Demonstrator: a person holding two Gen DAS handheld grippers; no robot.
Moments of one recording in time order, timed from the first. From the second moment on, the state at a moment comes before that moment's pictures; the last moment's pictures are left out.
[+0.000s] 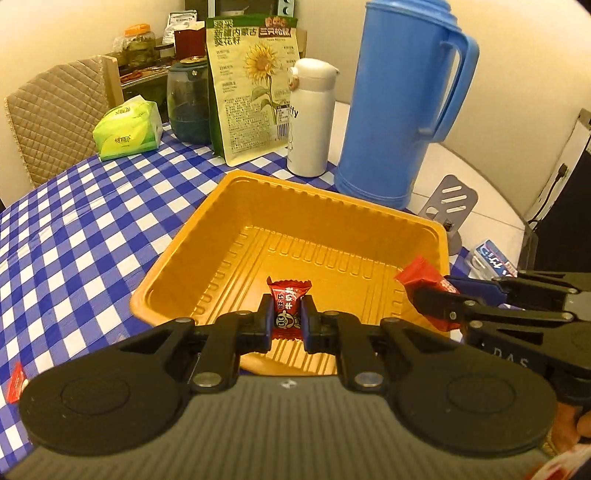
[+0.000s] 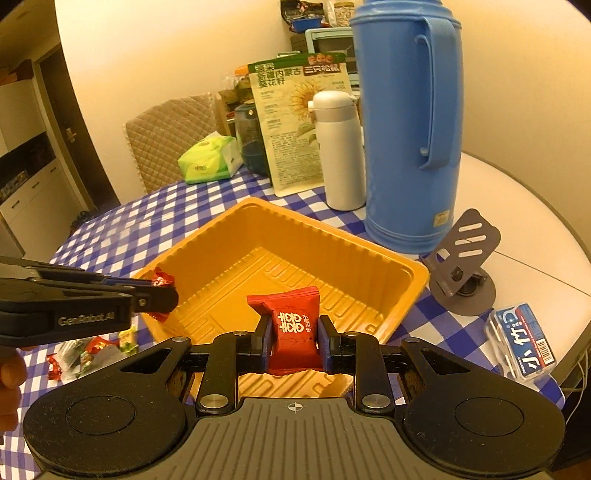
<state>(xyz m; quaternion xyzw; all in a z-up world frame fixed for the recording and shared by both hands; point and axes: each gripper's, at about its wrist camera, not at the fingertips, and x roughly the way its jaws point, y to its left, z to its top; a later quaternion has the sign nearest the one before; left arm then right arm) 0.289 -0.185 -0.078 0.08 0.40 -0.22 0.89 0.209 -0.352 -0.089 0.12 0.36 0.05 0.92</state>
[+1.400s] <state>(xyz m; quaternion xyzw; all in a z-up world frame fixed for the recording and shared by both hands) 0.312 -0.175 -0.090 0.07 0.42 -0.18 0.89 0.246 -0.351 -0.107 0.13 0.39 0.08 0.91</state>
